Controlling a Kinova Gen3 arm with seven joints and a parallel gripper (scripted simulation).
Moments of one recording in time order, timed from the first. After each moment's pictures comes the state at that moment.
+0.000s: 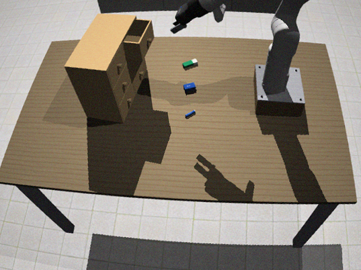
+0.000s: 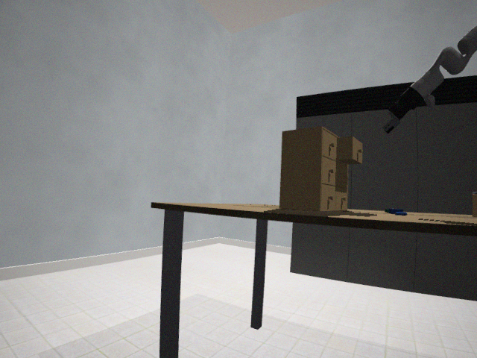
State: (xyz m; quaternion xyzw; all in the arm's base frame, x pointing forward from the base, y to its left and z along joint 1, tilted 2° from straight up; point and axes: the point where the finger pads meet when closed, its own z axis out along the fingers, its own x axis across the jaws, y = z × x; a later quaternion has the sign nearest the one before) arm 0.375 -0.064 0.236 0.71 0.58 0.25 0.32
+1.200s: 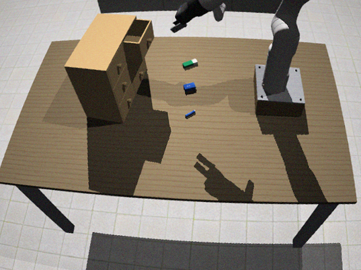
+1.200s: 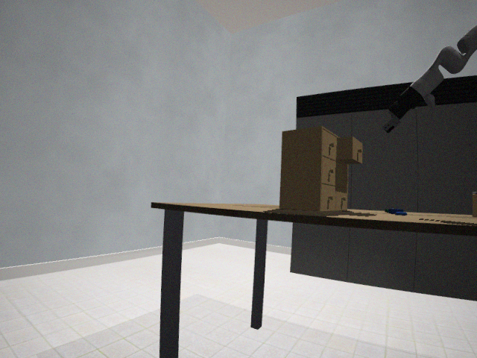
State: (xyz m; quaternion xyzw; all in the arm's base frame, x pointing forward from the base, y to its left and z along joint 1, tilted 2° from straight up) arm 0.374 -0.067 0.238 0.71 0.58 0.25 0.32
